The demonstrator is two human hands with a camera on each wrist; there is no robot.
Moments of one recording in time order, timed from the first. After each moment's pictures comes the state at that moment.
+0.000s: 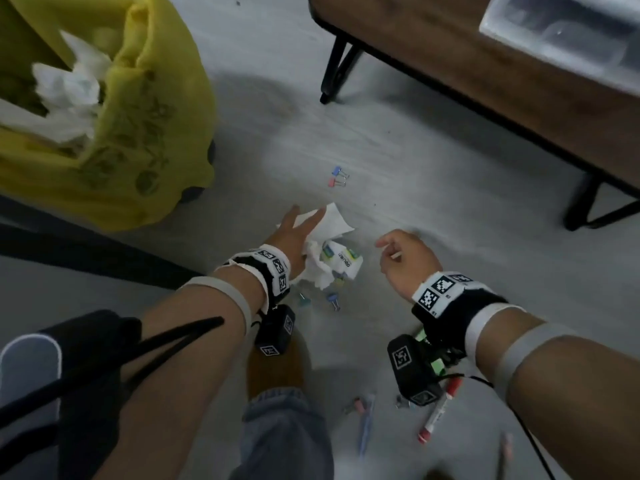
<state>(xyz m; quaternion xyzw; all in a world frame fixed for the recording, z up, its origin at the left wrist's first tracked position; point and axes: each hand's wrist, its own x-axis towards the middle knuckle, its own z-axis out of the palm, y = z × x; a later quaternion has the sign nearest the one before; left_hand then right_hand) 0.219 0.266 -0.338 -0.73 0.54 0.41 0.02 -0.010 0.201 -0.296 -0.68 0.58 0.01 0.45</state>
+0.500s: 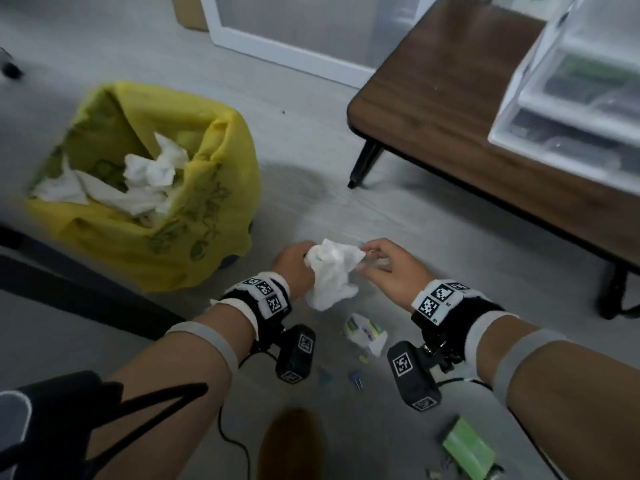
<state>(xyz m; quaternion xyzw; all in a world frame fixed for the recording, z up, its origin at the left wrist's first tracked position) 0.265 0.221 -0.278 -0.79 0.42 0.37 -0.24 0.076 0.142 -0.270 -0.68 0.47 -0.10 0.55</state>
